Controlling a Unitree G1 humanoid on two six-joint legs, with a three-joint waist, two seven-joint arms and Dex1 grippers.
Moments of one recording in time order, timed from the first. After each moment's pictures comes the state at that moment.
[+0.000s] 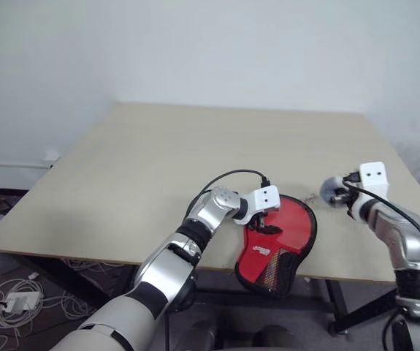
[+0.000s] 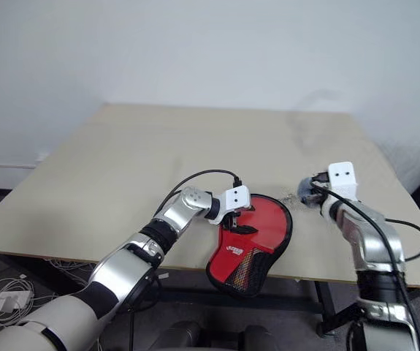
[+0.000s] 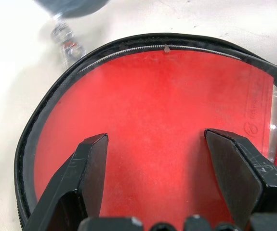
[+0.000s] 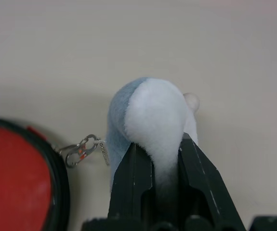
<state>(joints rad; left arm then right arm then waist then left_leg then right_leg) -0.92 -0.02 -0.37 1.02 0.22 -0.07 -1.00 -0.30 -0.56 -0.19 -0.07 0.26 0.86 0.31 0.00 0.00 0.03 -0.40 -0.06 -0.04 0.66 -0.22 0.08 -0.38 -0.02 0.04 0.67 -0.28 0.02</state>
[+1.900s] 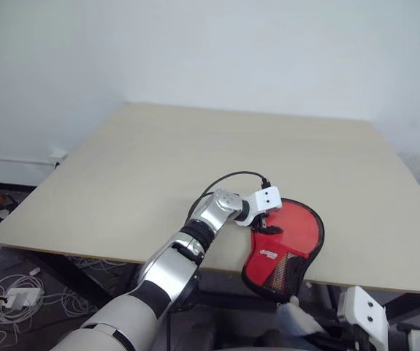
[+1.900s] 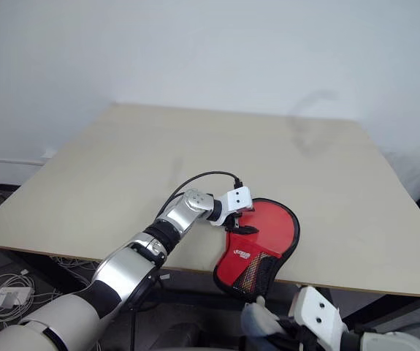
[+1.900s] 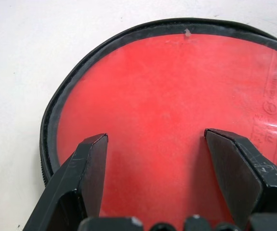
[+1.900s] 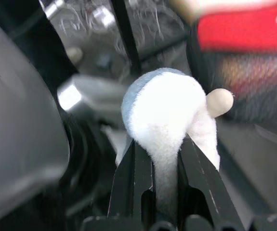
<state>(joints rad) -0.94 -0.04 -0.37 1.09 0.22 -0.07 -0.94 0.80 -0.92 -0.20 -1.01 0.61 0.62 0.73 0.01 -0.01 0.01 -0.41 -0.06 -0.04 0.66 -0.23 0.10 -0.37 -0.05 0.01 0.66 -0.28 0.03</state>
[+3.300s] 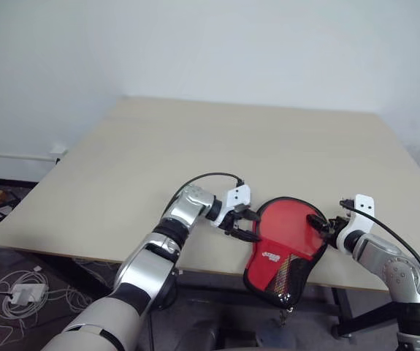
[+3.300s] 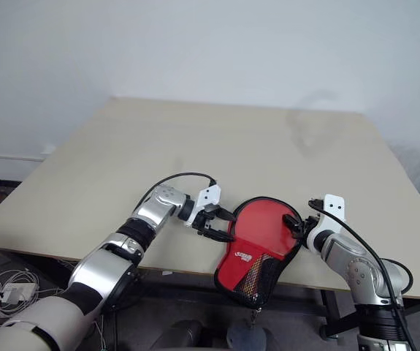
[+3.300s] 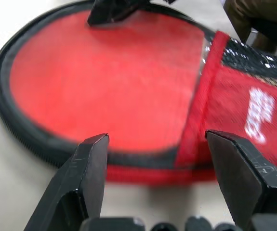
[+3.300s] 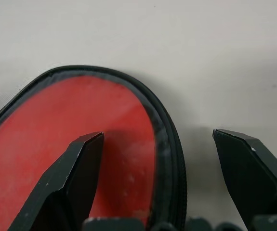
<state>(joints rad) -0.88 0.15 -0.30 1.00 0.08 -0.06 -1.36 -0.13 -0.47 -0.18 -0.11 0.76 0.89 0.04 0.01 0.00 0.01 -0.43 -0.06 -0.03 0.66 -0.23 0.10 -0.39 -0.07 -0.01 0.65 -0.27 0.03</state>
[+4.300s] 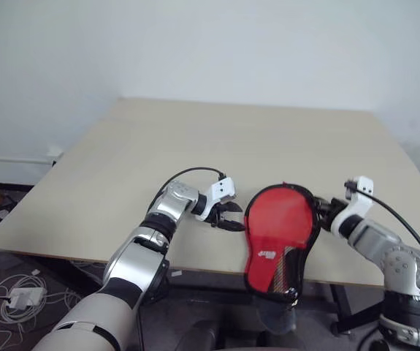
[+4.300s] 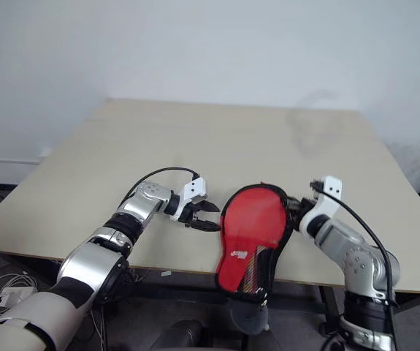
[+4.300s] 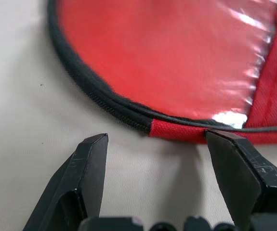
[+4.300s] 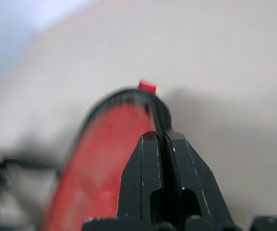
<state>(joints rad) -0.91 0.19 -0.28 1.09 0.10 -0.03 -1.27 -0.28 -0.27 -0.37 -0.21 0.78 0.98 0.06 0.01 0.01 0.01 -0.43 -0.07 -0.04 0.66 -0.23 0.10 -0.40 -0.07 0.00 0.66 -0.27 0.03</state>
